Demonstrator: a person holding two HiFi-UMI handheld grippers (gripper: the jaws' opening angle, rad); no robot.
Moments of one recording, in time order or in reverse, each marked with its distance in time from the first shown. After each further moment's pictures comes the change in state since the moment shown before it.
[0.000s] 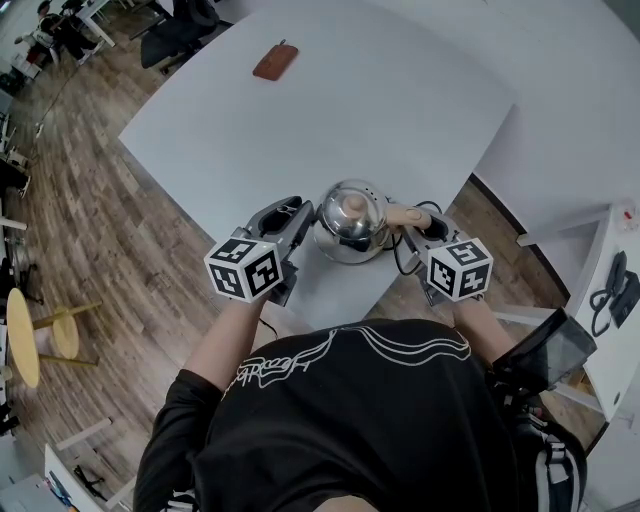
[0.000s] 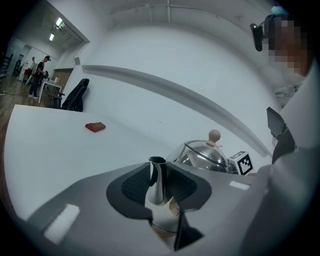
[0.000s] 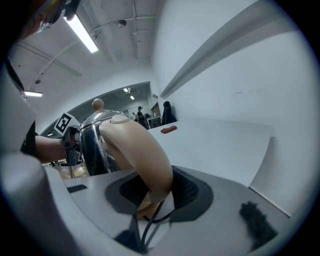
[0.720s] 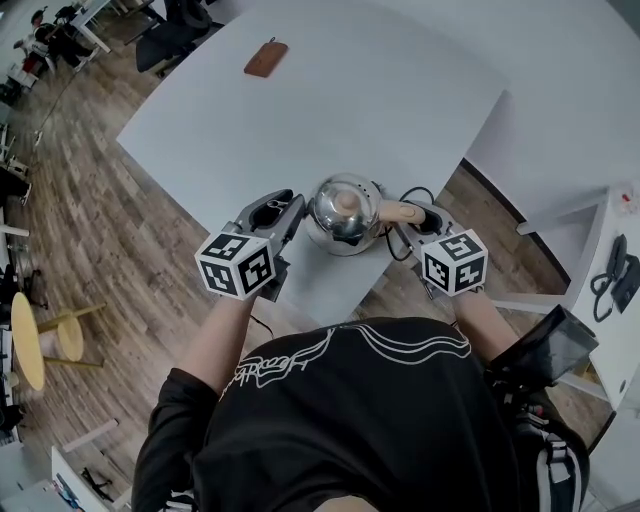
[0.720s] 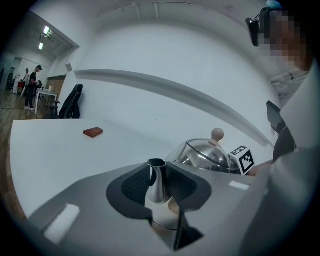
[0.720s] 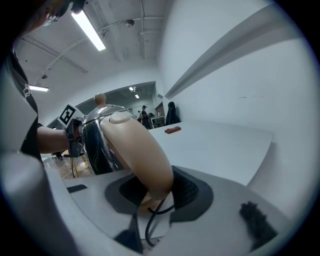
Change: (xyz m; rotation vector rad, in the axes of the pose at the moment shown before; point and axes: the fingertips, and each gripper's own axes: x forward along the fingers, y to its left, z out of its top) left arm -0.012 -0.025 0.008 0.093 0.036 0.012; right arm -0.023 0.013 -0.002 -0.056 0.004 0.025
